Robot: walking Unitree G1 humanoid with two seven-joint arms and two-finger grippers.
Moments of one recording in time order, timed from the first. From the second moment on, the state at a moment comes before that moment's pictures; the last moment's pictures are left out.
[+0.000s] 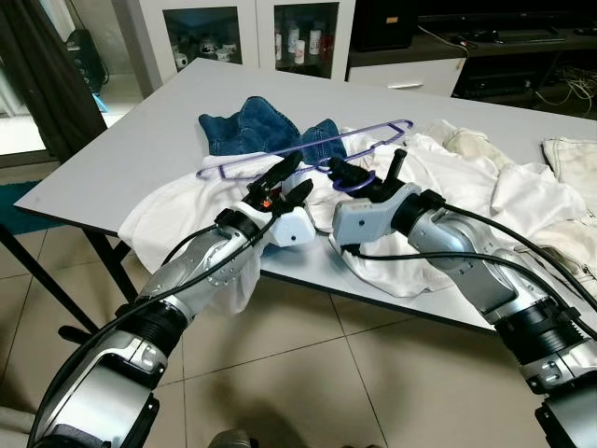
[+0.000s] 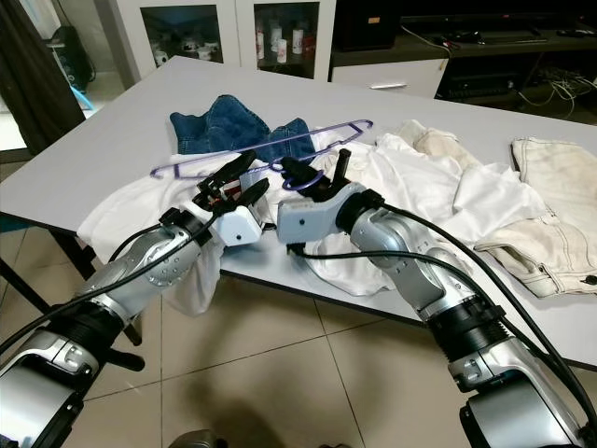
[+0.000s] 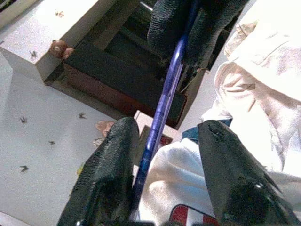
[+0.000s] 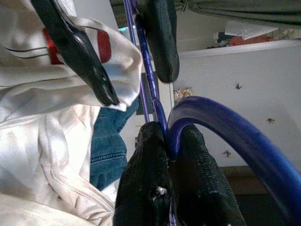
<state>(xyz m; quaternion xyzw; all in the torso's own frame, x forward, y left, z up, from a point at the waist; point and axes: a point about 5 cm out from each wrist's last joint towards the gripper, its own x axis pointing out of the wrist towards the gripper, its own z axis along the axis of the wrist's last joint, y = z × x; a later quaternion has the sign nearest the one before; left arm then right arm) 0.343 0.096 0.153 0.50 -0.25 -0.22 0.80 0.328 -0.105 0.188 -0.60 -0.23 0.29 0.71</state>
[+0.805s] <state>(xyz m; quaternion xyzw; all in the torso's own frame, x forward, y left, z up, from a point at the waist) 0.345 0.098 0.155 0.47 -0.22 -0.25 0.82 0.323 -0.111 0.187 -0.62 -0.27 0.28 0.68</state>
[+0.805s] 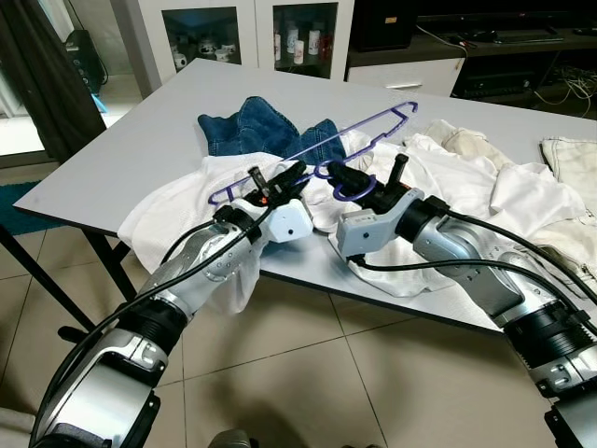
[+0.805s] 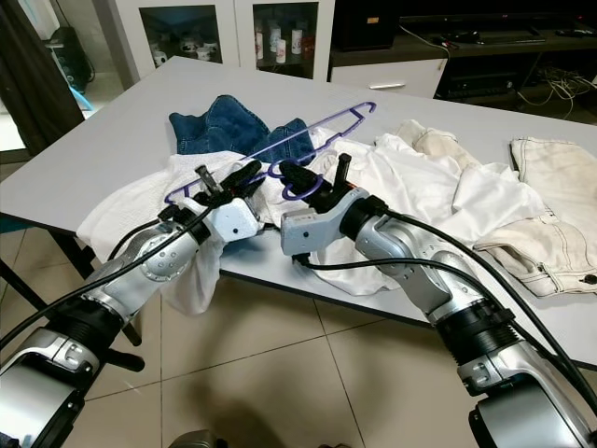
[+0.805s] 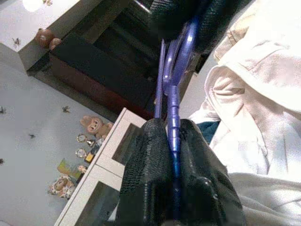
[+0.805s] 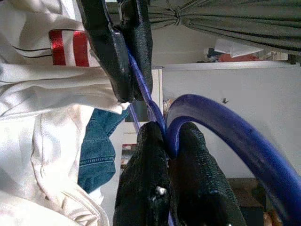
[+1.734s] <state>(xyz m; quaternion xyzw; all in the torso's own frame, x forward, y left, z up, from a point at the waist) 0.350 0.111 0.144 0.43 -0.17 -0.22 0.86 0.320 -0.152 0.207 -0.59 -0.31 0.21 0.72</state>
